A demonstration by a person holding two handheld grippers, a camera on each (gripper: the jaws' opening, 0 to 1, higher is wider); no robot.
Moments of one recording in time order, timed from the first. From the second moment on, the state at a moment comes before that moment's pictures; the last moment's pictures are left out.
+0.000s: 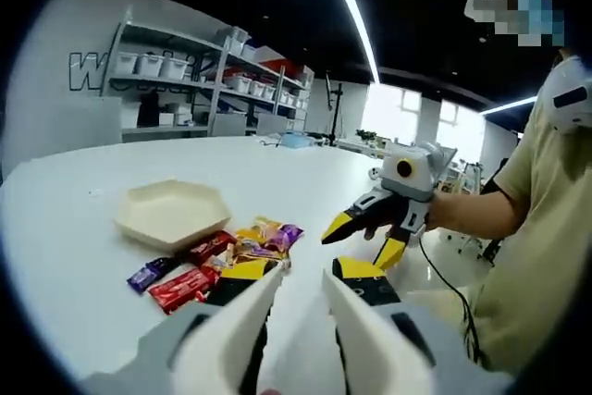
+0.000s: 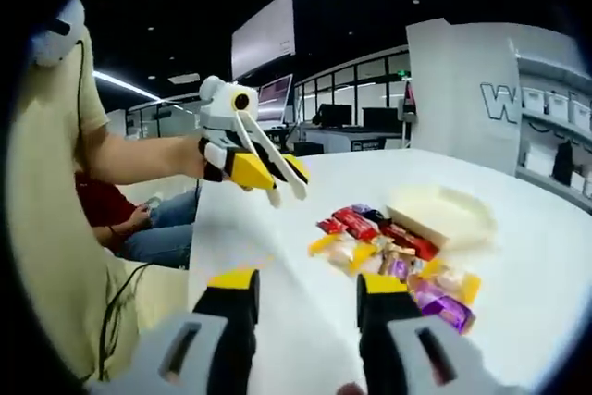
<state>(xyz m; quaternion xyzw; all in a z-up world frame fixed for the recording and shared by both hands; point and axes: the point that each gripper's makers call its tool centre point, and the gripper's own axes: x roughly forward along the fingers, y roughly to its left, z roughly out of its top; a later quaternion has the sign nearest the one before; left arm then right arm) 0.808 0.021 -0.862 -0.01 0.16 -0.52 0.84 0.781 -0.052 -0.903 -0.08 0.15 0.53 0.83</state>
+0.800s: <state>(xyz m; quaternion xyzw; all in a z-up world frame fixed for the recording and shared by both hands) 0.825 0.022 -0.858 0.04 0.17 -0.52 0.84 0.790 -0.047 -0.893 -0.09 0.17 0.49 0.85</state>
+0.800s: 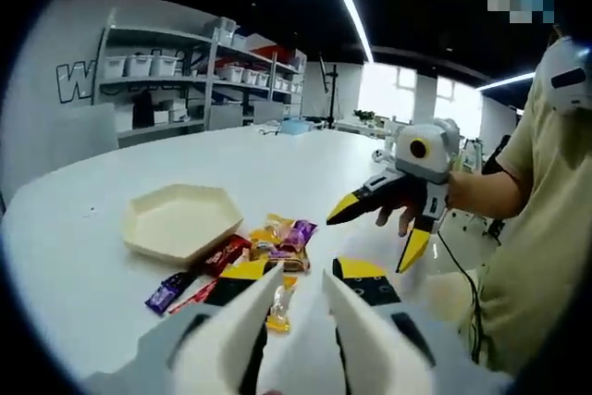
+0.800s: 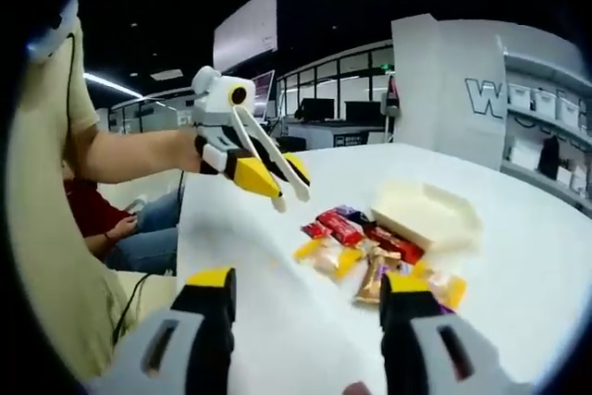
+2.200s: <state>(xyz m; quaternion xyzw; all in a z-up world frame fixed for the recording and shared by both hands) 0.839 0.041 -0.868 0.08 0.19 -0.49 0.85 0.816 -0.073 -0.874 -0.08 0.18 0.42 0.89</state>
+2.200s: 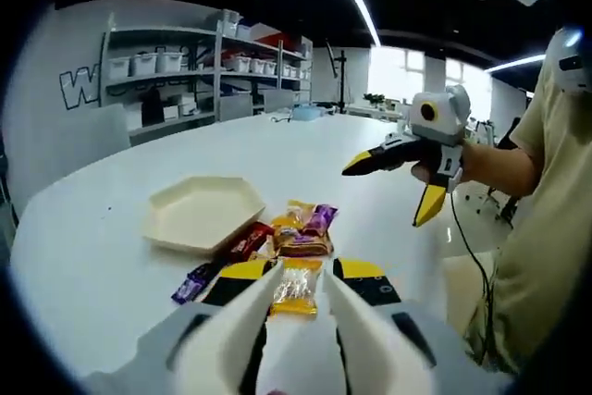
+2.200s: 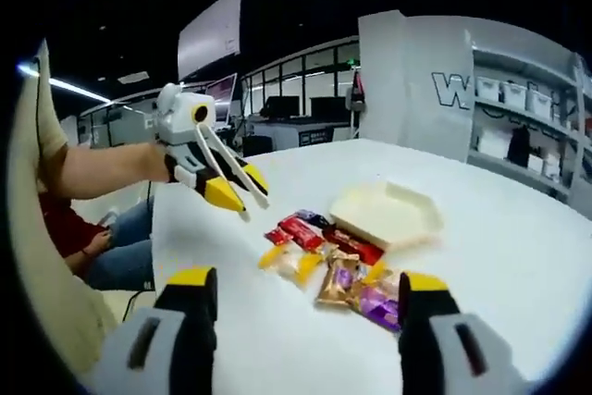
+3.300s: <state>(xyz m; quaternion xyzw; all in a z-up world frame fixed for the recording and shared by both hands) 0.868 0.051 -0.915 0.20 0.21 -0.51 0.81 0.815 -0.077 -0.882 -0.06 0.18 0.44 0.88</state>
